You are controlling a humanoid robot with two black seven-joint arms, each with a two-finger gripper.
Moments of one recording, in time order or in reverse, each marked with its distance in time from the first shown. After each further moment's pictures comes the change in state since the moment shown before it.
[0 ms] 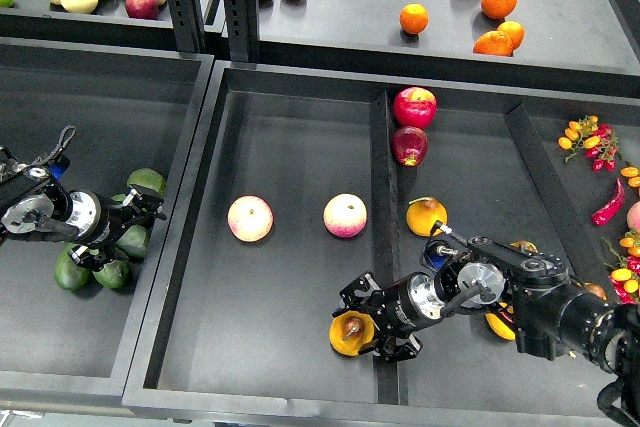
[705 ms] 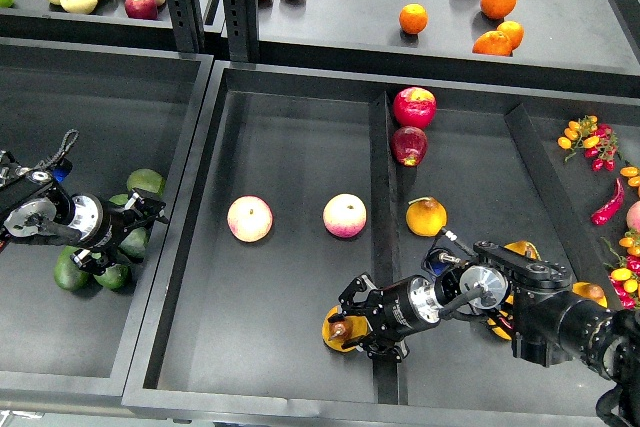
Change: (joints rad) left arm 0.010 -0.001 0.000 0.000 0.000 0.000 0.000; right arm 0.063 -0.060 0.005 0.041 0.133 -0.001 0.000
